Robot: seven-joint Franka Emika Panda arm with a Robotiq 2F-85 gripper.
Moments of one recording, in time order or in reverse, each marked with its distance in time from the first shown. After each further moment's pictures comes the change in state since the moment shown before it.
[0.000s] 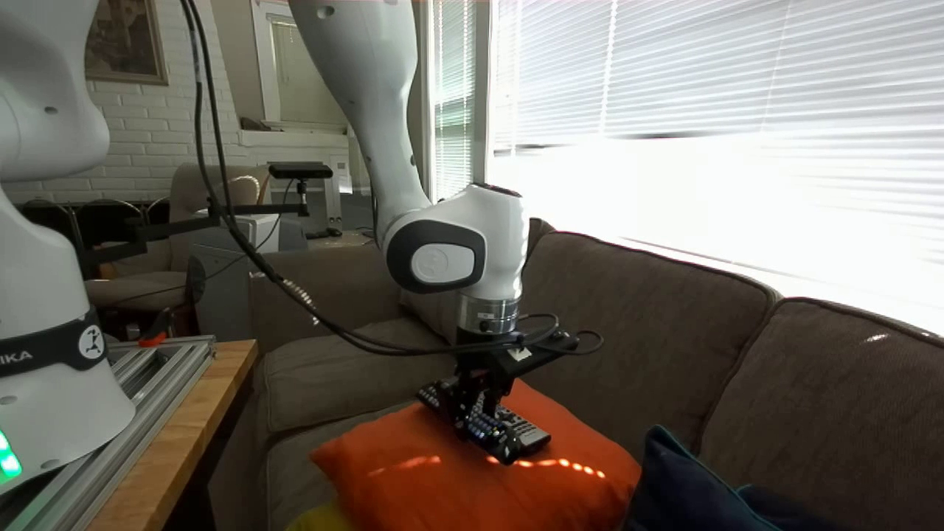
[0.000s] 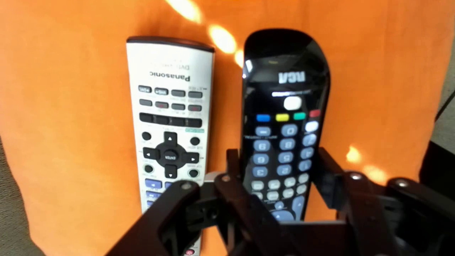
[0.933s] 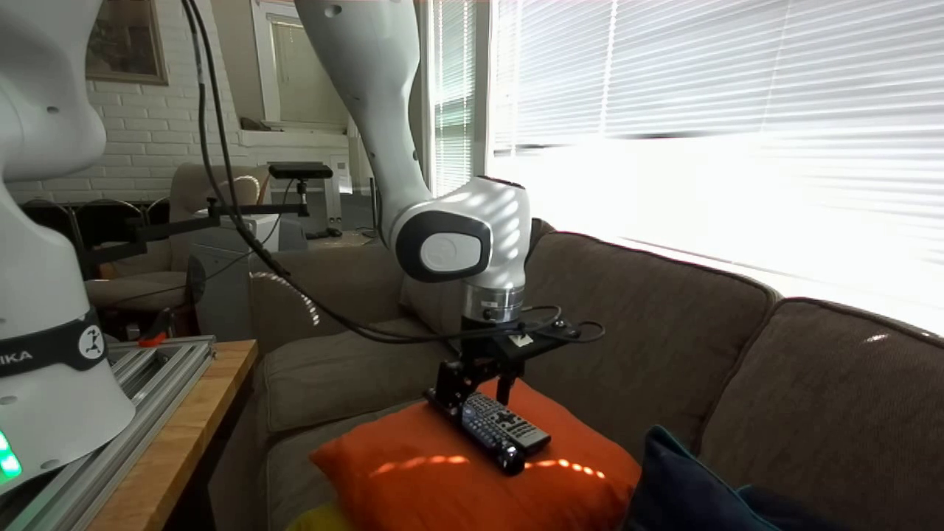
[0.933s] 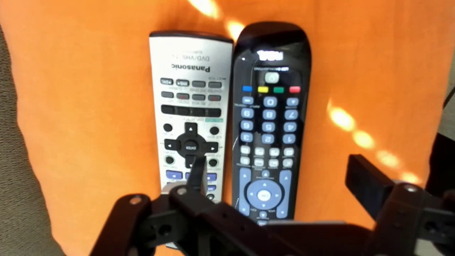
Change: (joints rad) arm 0.054 -0.014 -0.021 0.022 0.006 -0.030 0.067
